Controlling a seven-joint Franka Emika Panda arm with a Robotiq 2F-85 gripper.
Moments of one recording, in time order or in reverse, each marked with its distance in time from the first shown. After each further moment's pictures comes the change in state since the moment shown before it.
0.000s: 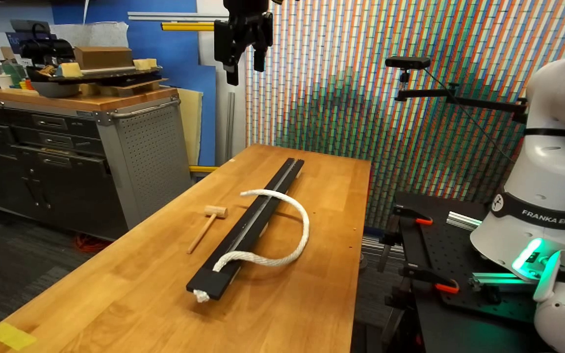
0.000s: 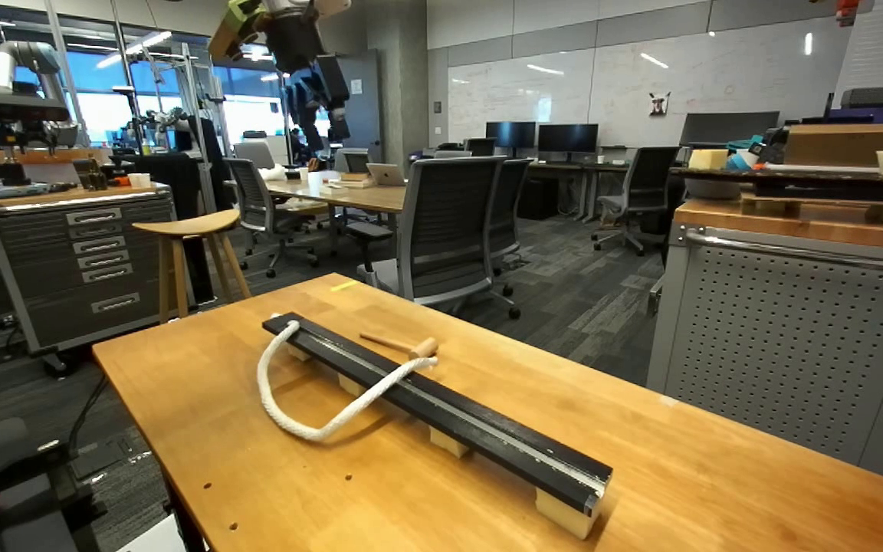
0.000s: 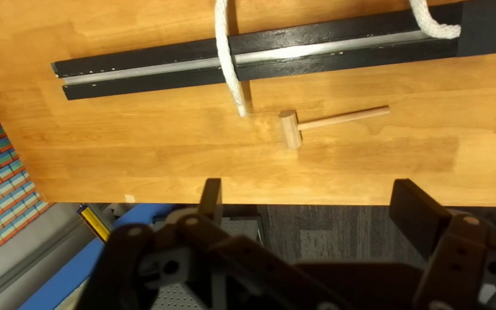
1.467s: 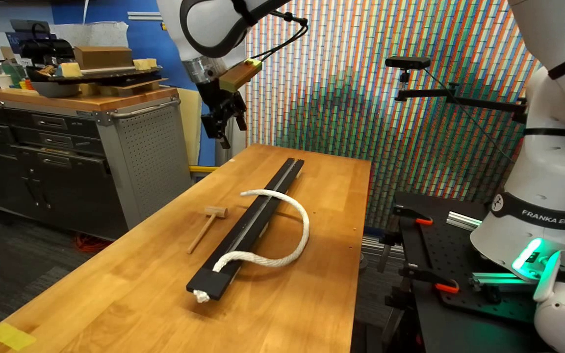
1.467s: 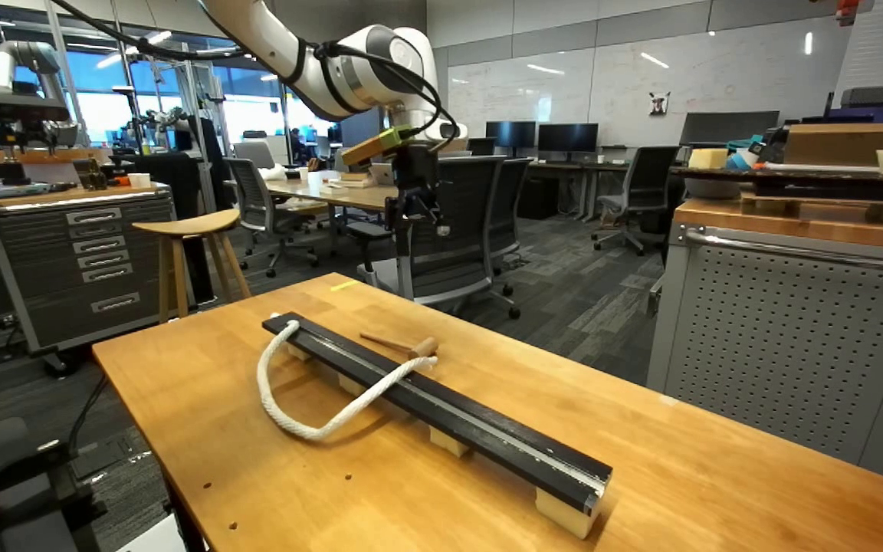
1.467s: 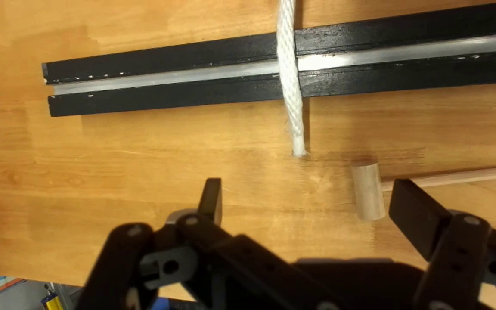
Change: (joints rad) arm 0.007 0.642 -0.176 0.564 0.036 -0.231 -0.254
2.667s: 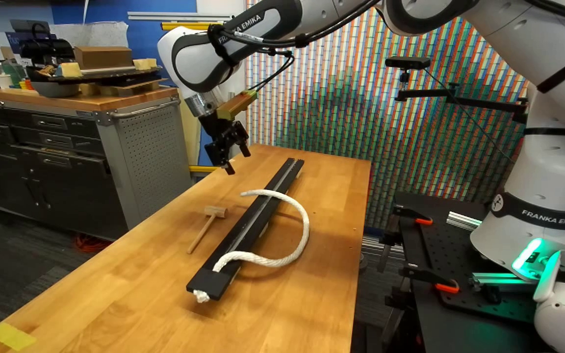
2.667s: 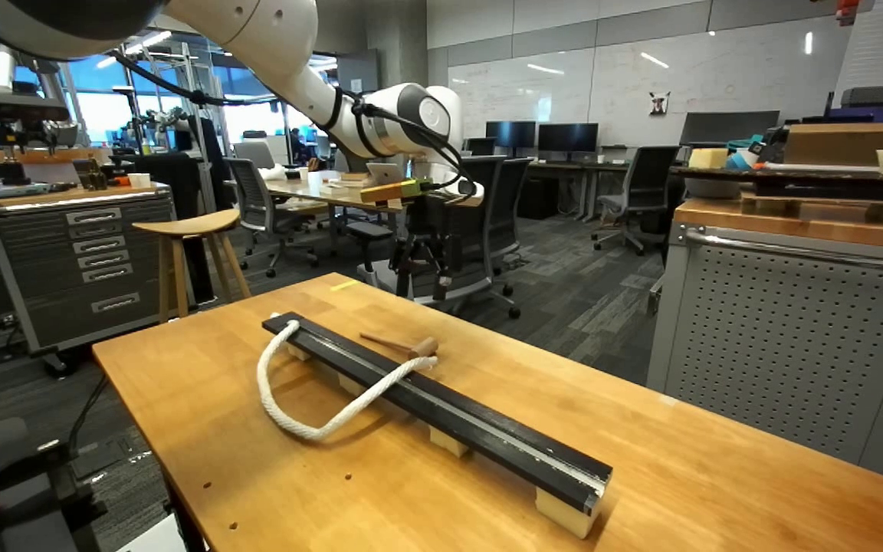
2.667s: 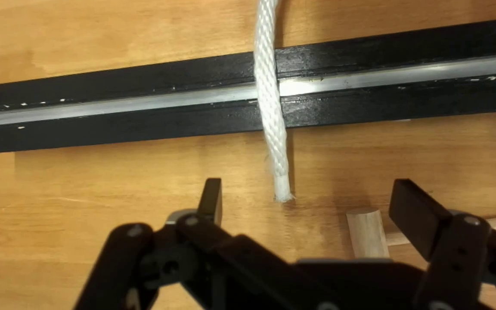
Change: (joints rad) arm -0.025 0.230 -0.010 0.219 0.100 -0.133 -0.072
